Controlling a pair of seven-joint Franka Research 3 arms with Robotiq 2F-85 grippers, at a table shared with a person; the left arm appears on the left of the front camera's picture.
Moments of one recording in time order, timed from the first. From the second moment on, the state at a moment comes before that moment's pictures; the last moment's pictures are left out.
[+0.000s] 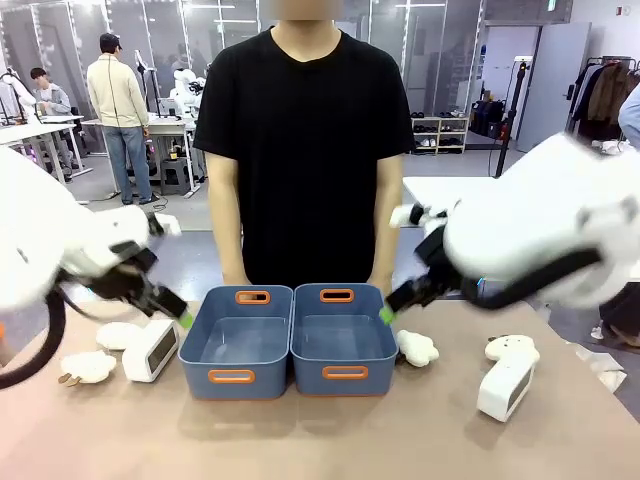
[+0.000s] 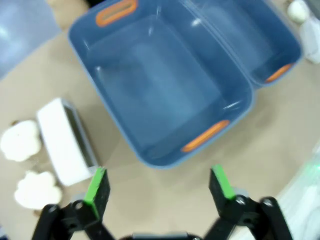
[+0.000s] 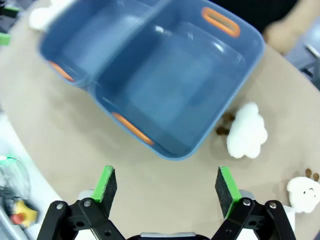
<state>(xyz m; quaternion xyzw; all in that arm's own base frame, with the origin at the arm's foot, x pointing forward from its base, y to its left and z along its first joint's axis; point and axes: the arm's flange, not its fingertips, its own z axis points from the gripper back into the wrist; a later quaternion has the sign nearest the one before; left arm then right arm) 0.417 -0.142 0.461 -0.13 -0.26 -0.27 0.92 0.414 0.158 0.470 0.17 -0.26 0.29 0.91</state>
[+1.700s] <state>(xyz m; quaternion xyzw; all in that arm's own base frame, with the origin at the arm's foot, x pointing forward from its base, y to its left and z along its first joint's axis) 0.239 0.296 0.441 -0.56 -0.33 0.12 0.75 0.257 -0.258 0.440 0.57 -0.30 -0.12 0.76</state>
